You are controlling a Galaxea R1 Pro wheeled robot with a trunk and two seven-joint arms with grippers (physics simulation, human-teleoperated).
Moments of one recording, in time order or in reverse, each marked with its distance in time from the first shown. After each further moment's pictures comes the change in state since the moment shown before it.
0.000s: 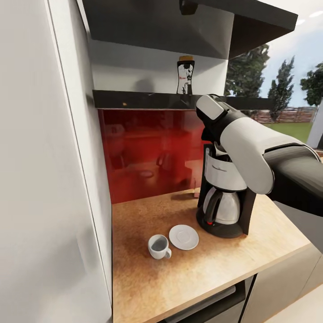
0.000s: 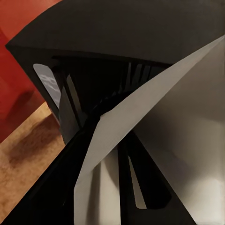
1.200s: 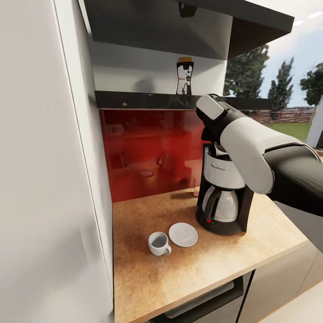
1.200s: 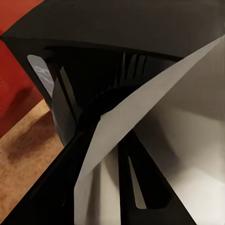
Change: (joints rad) left arm 0.000 0.000 0.000 0.000 0.000 0.000 0.000; right arm -0.001 0.000 0.000 0.000 0.000 0.001 0.001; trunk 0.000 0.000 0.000
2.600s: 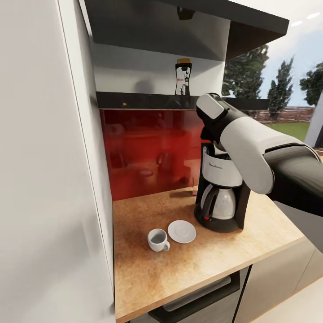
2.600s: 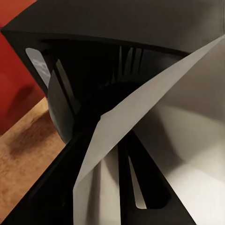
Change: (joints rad) left arm 0.000 0.000 0.000 0.000 0.000 0.000 0.000; right arm 0.000 0.000 0.000 -0.008 -0.001 0.002 0.016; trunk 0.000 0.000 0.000
